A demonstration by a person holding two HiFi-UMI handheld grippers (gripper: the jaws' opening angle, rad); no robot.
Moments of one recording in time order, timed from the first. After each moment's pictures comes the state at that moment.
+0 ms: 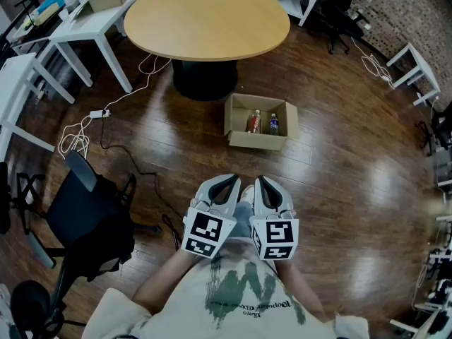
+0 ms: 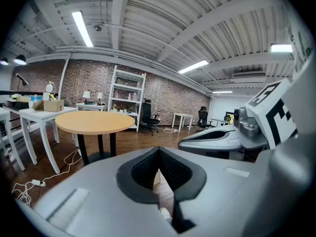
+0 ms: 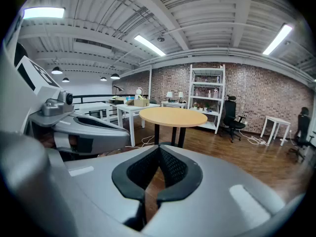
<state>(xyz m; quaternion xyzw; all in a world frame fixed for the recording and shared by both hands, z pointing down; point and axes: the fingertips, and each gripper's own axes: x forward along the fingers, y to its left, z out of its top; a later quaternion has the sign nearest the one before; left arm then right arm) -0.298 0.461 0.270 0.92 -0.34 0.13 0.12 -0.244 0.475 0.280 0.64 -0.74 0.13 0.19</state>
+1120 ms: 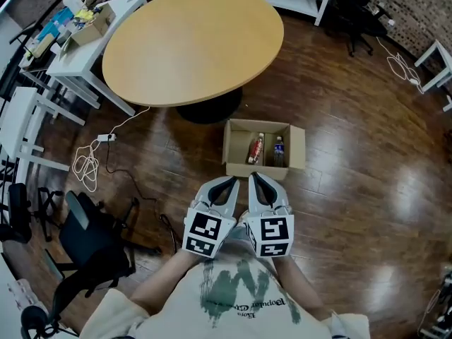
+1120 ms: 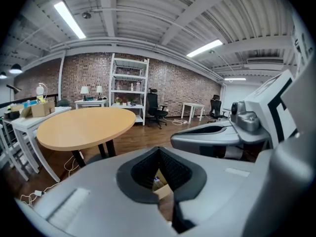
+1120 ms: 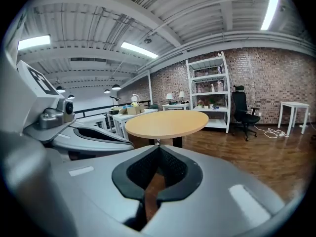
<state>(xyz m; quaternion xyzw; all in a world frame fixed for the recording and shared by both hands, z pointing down) -0.083 0.269 0.292 0.90 -0.37 0.20 0.13 -0.043 0.268 0.292 0.59 -0.78 0.17 0.13</state>
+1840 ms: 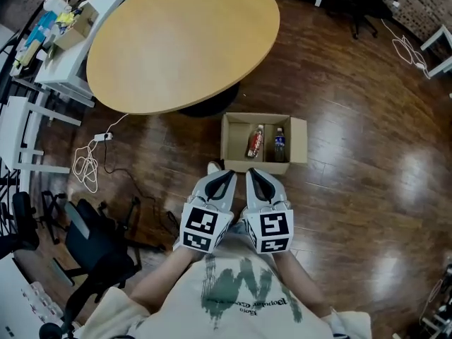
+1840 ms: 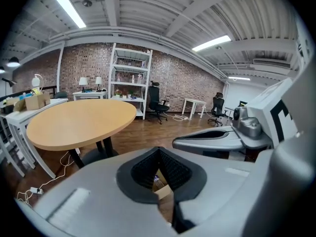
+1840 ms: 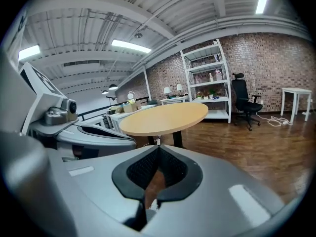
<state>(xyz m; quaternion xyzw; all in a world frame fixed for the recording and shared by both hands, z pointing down) -0.059 0.199 0.330 0.89 -0.36 0.22 0.17 -0.018 0.204 0.329 0.58 -0.77 0.22 0.13</state>
